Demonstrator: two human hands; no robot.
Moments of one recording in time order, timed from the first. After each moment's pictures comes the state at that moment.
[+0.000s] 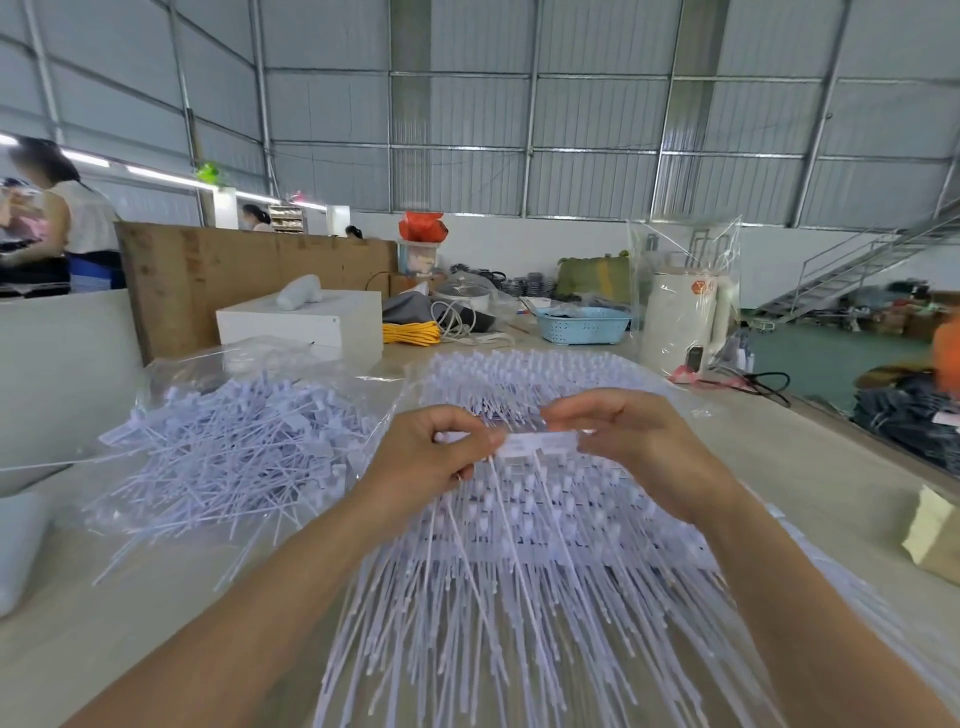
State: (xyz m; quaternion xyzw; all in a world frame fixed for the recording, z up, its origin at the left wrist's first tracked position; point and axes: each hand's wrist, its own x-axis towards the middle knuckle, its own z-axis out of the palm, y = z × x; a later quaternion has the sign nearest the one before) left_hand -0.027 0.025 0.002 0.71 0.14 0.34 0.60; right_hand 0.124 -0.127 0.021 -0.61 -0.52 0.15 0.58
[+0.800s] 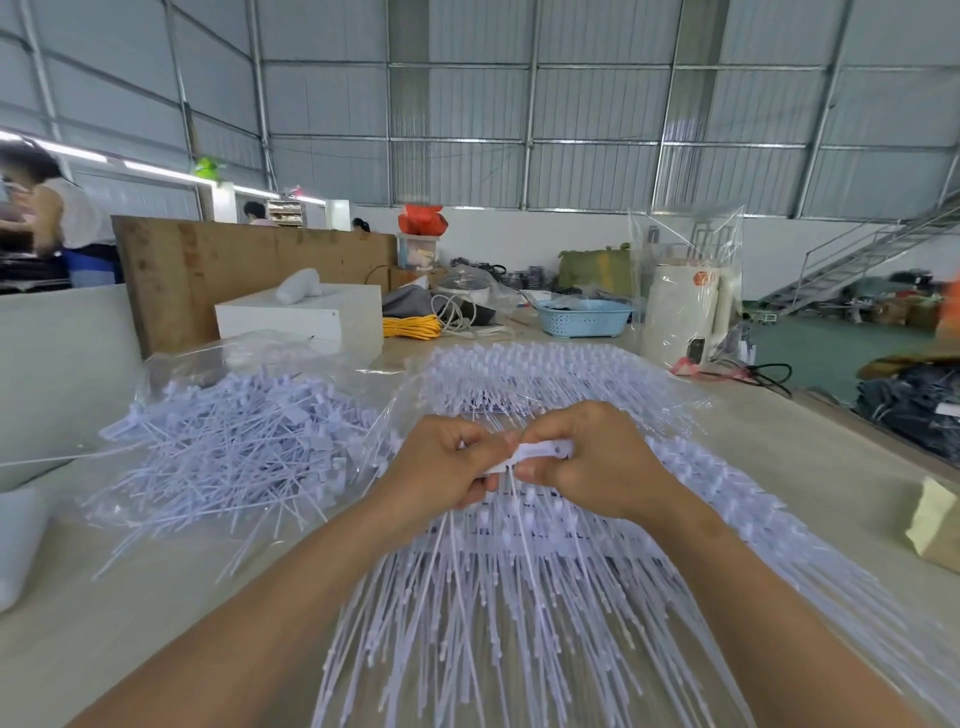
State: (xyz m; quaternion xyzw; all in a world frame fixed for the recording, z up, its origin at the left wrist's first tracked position) left_hand -0.027 0.012 0.000 0.76 0.14 0.27 0.57; right_hand 0.093 -0.105 0.016 -0.73 -0.57 -0.05 0.36
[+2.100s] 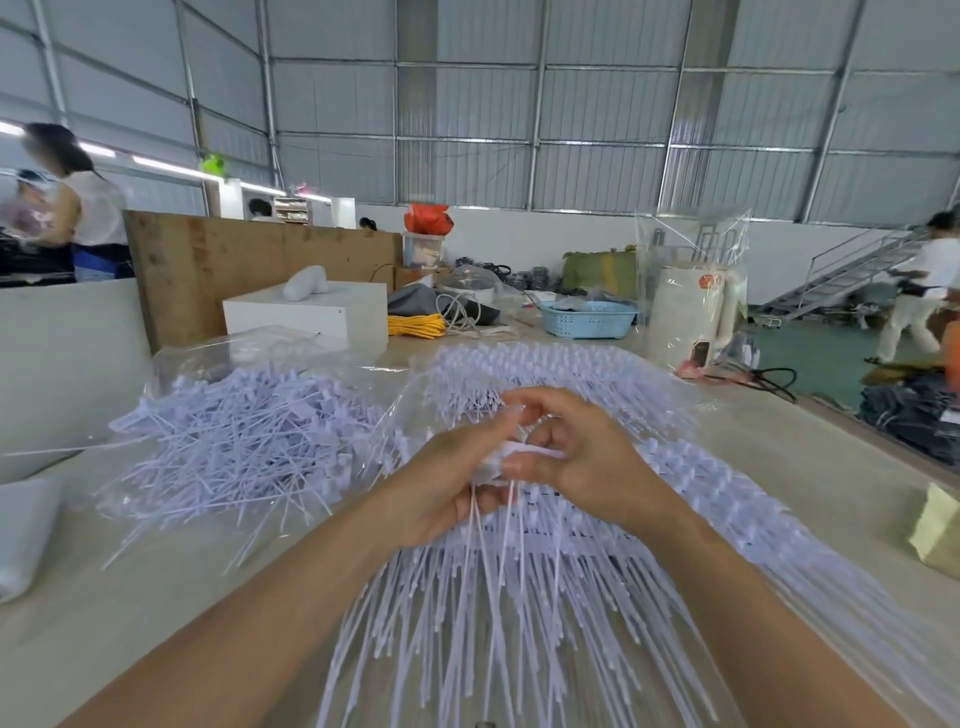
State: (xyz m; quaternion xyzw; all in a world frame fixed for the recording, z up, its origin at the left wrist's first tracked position) left_hand -0.022 0.013 -0.001 0.65 0.12 0.16 0.73; right_hand 0.085 -0.098 0.010 -0.64 -0.58 0.06 0.50
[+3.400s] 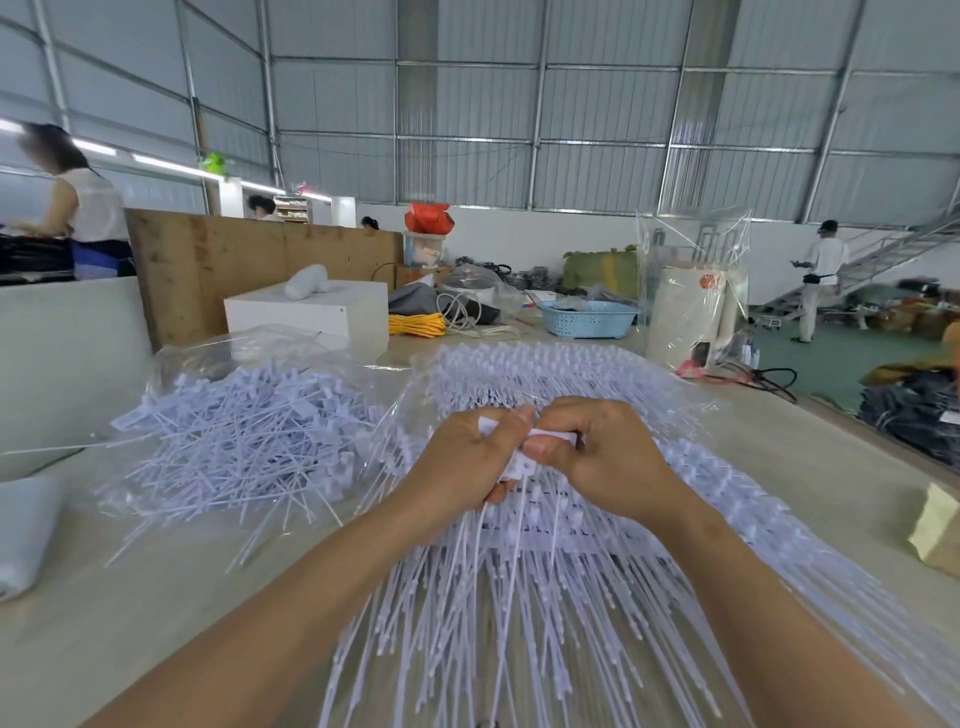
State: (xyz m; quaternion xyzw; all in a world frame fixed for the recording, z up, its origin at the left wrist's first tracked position) left_hand -0.021 -0.001 0.003 0.77 0.16 0.29 0.54; right_hand 0.096 -0.102 0.012 -0.67 -0.61 -0.12 0.41
